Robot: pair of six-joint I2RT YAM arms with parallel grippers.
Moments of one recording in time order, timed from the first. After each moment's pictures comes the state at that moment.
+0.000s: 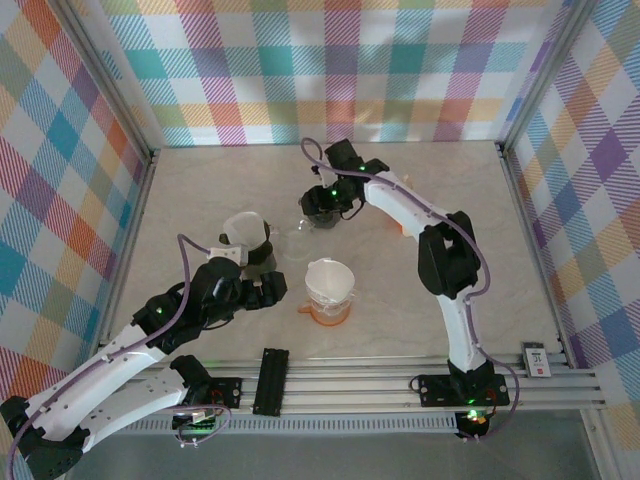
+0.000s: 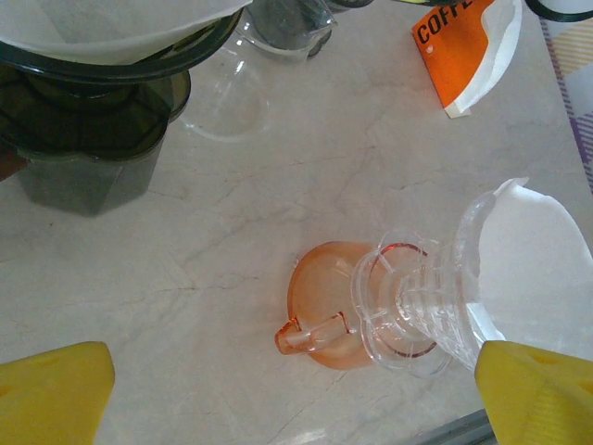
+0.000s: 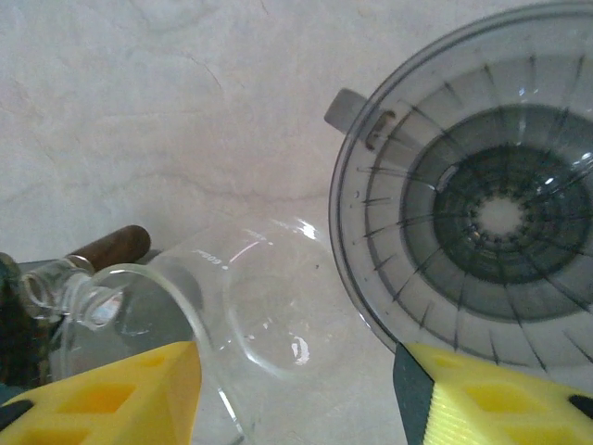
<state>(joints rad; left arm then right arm) -0.78 0.73 0.74 -0.71 -0.15 -0.79 0.58 2.19 1.95 -0.78 -0.36 0.27</state>
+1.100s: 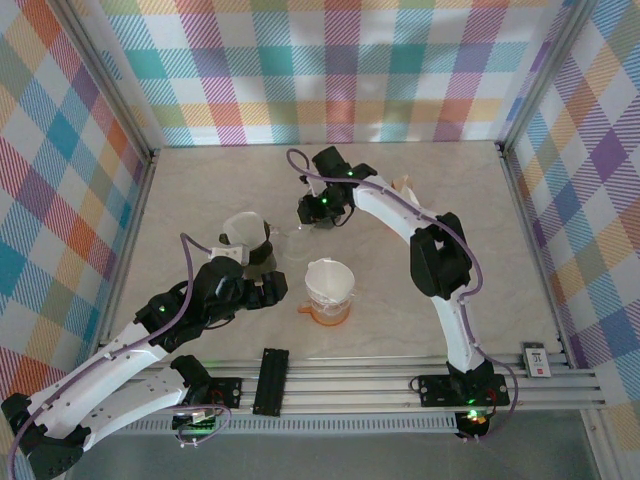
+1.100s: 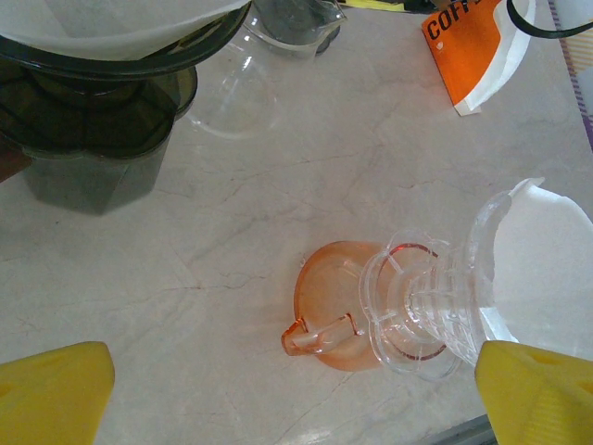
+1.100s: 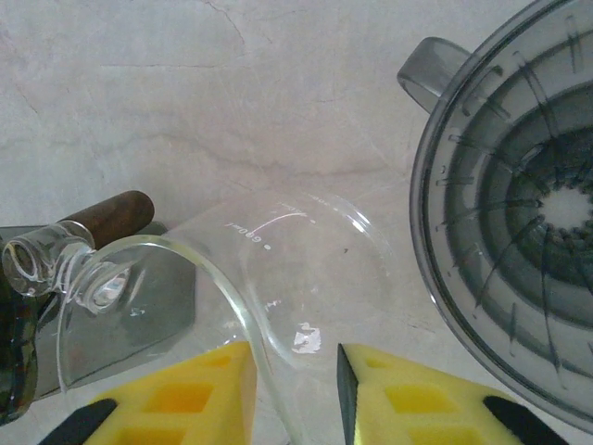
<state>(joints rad) -0.78 0.74 0.74 -0.71 -0.15 -0.79 0.63 2.21 1.98 -0.81 -0.33 0.22</state>
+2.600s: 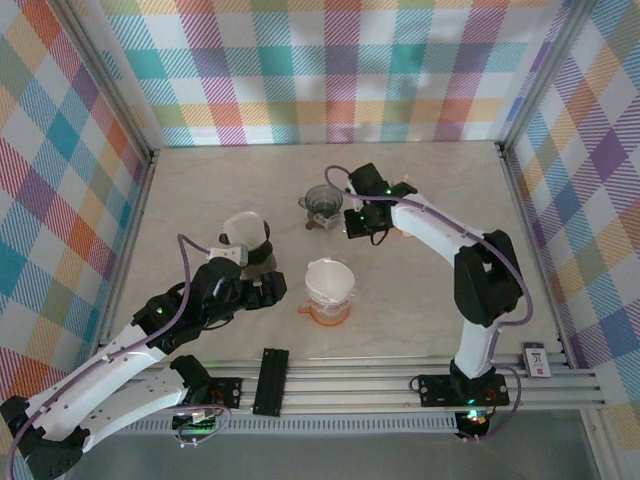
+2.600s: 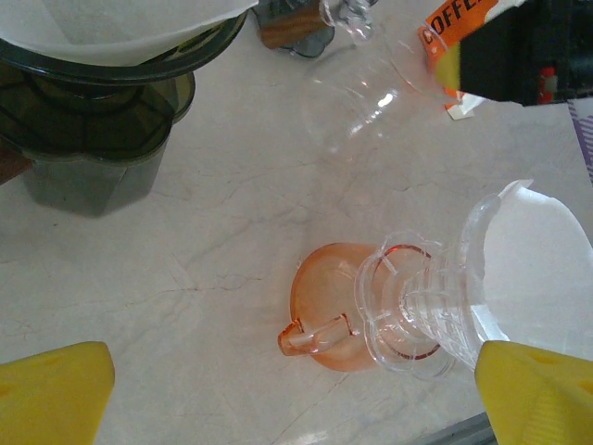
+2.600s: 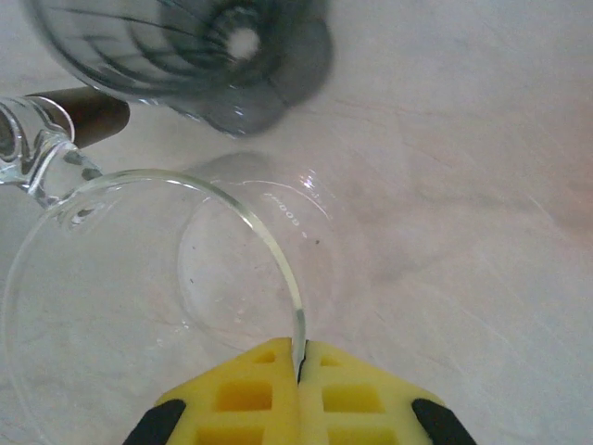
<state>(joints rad) -0.78 0.72 0.74 -0.71 -0.15 -0.79 0.54 1.82 1.45 -0.74 -0.02 0.28</state>
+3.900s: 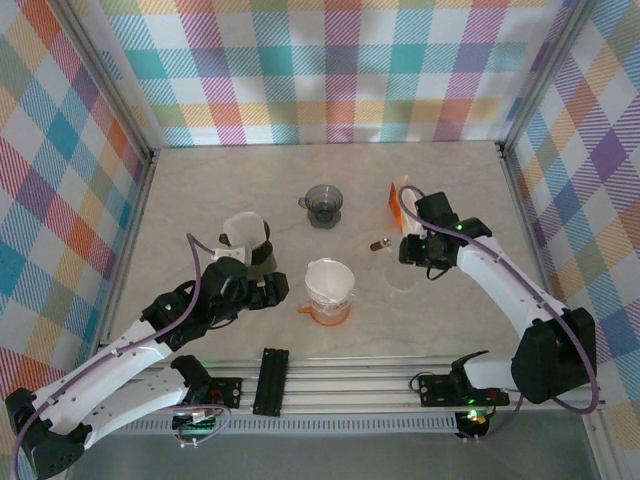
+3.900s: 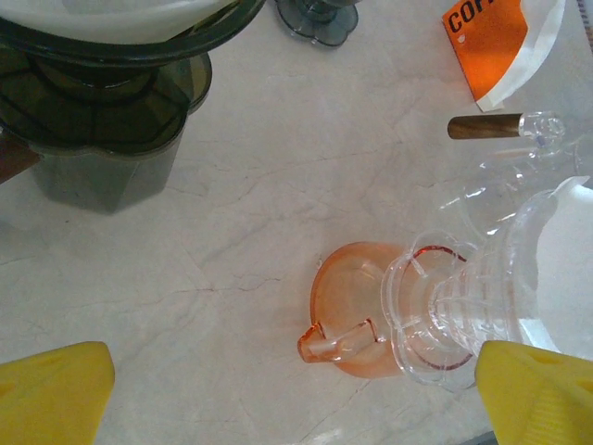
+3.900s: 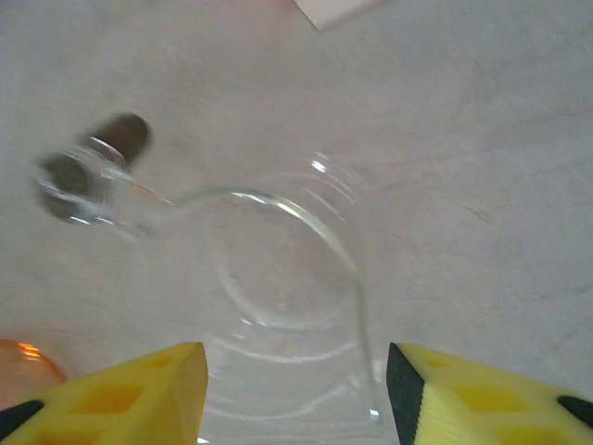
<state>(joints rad) -0.78 0.76 0.72 -0.69 -0.17 -0.79 0.36 1.31 1.05 -0.87 0.02 0.43</state>
